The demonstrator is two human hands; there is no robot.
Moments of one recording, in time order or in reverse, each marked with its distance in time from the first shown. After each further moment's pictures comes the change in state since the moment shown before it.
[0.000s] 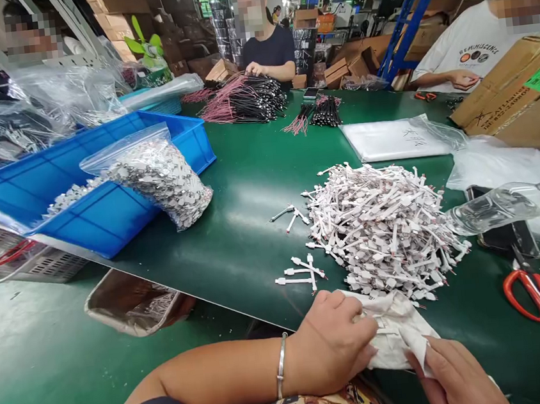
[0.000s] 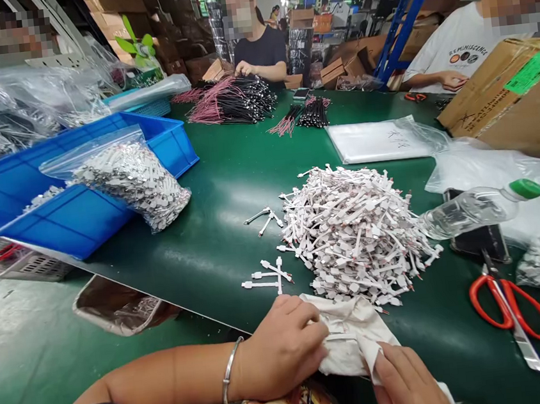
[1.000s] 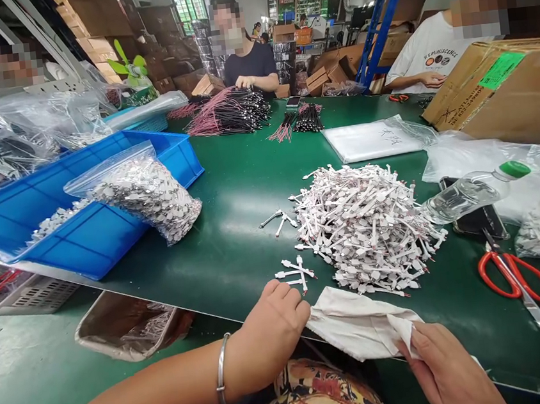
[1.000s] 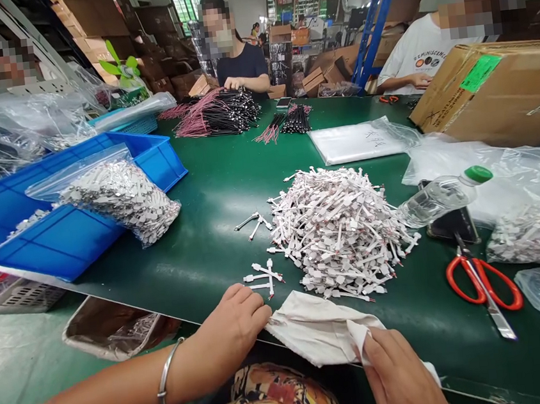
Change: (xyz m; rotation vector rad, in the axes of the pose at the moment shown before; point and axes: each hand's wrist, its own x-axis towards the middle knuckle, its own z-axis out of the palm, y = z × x) left_hand -0.027 -0.025 -0.047 0.265 -0.239 -0.076; right_hand 0.000 -0.005 -0.004 0.035 -0.008 0.135
